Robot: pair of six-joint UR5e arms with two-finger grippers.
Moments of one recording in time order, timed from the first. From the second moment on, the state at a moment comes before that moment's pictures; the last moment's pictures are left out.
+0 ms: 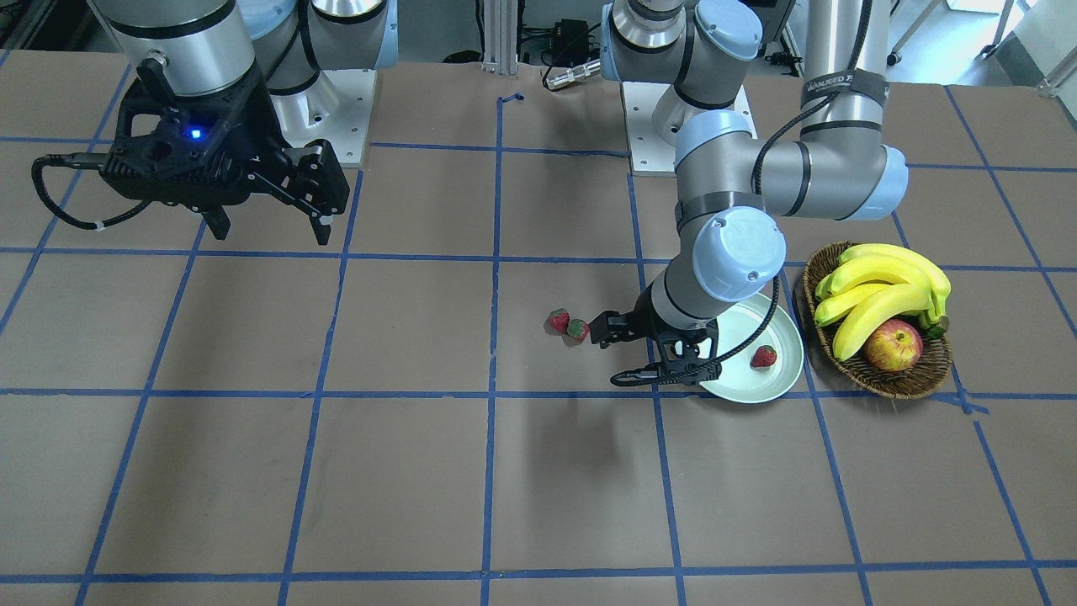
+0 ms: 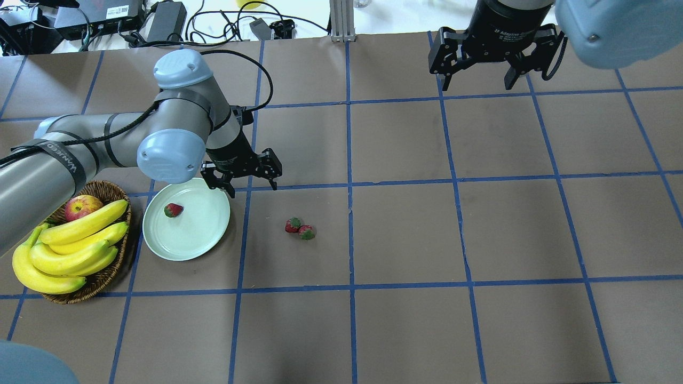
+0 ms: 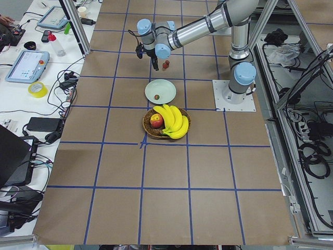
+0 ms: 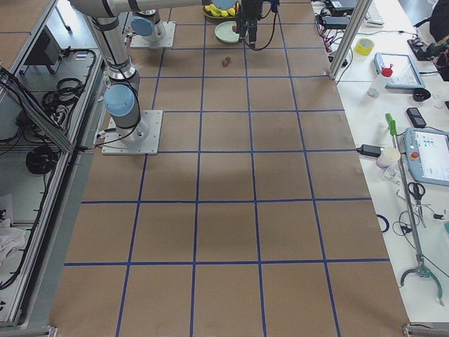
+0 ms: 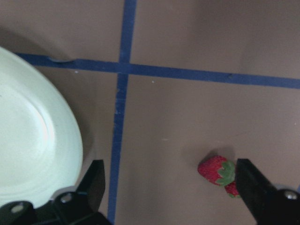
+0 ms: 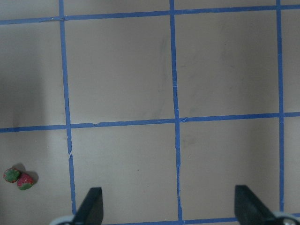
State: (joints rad) left arm -1.63 -1.89 -1.83 -1.19 1.46 -0.19; right arm 1.66 -1.50 1.45 -1.62 -1.59 0.13
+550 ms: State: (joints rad) left arm -1.69 -1.91 -1.87 -1.17 1.38 -0.36; right arm 1.65 -1.50 1.45 -1.62 -1.59 0.13
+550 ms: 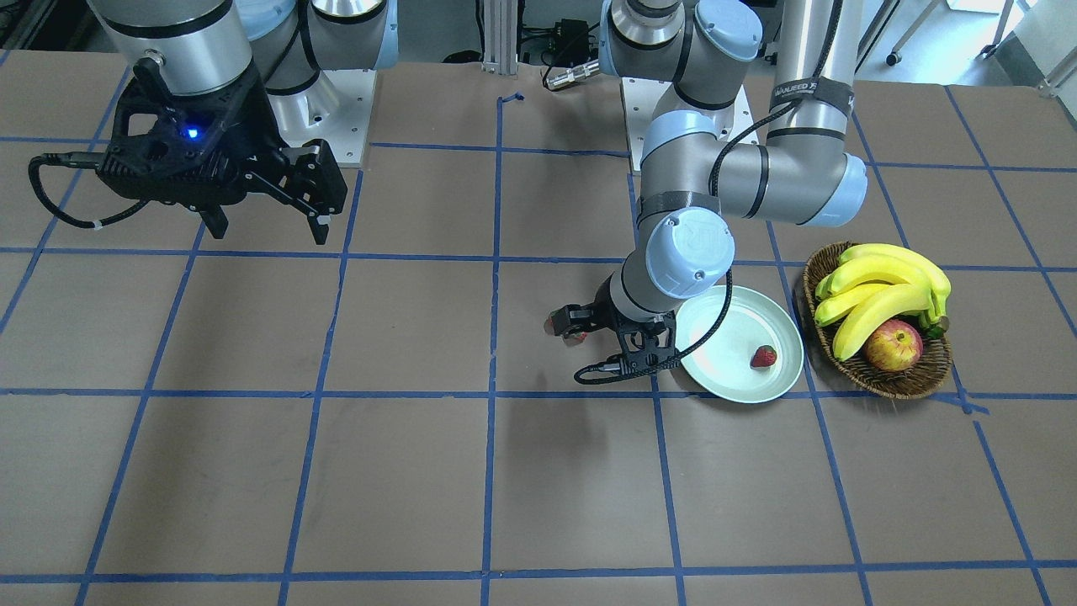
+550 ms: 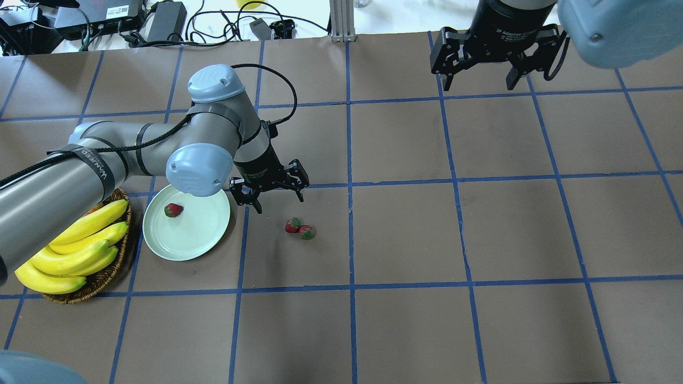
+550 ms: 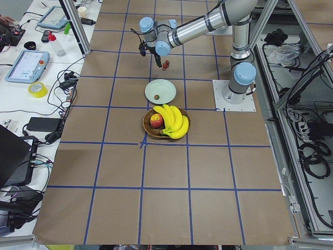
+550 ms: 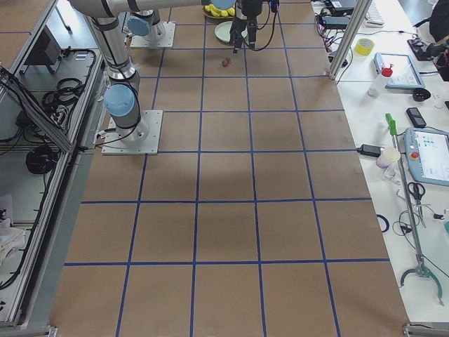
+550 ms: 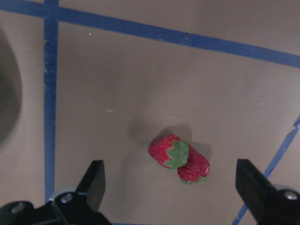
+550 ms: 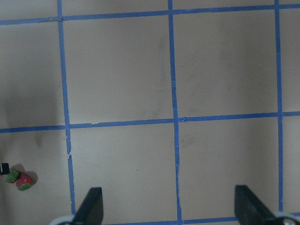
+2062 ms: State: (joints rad) left arm -1.69 -2.00 -1.89 -1.12 1.35 -0.46; right arm 1.65 -1.50 1.45 -1.63 -1.59 0.13
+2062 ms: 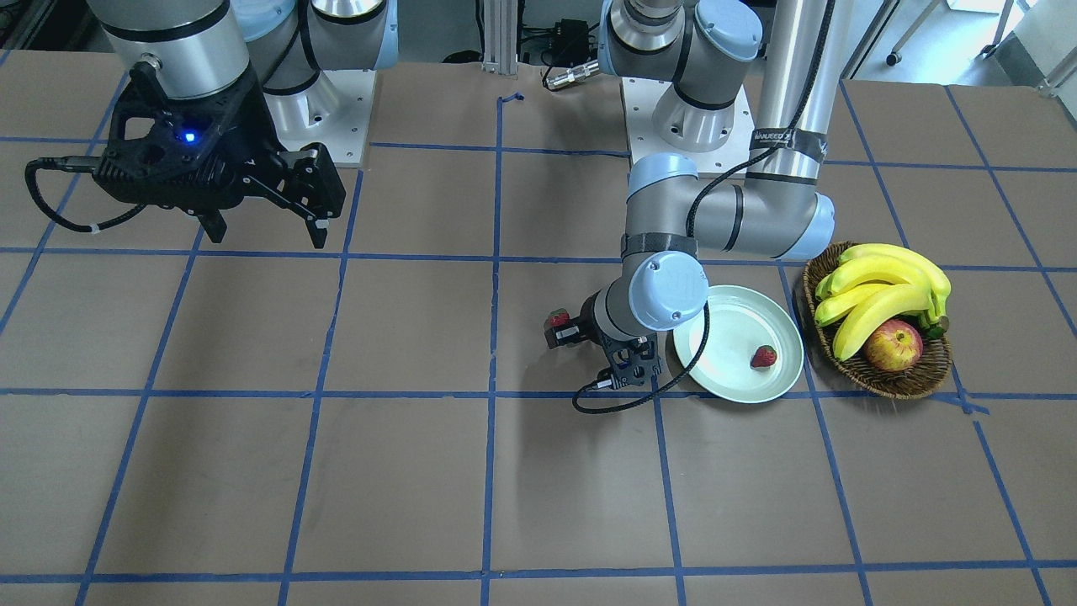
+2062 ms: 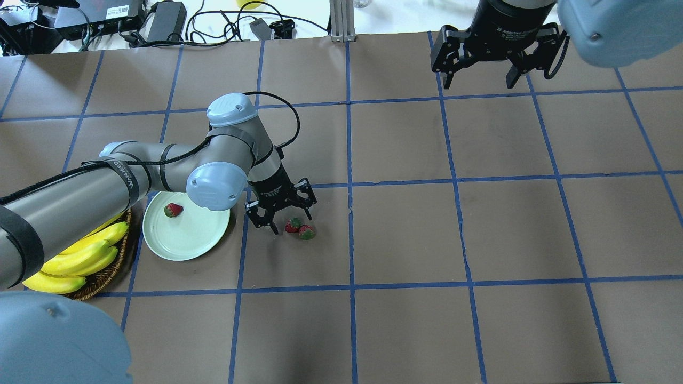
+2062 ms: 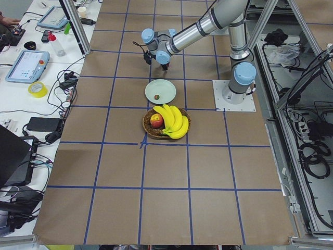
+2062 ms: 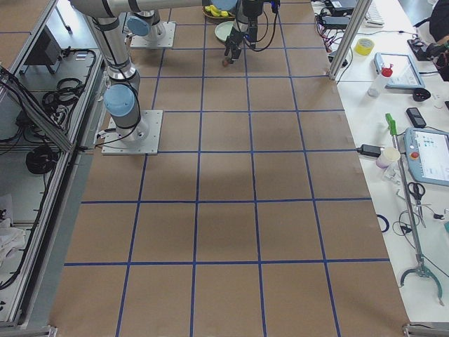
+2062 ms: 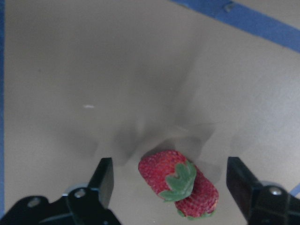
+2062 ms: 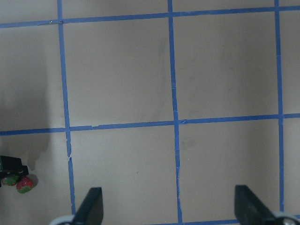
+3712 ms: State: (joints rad) left arm -1.42 -1.97 -1.72 -1.22 1.46 -0.18; right arm 1.65 -1.49 1.45 -1.63 -1.59 0.13
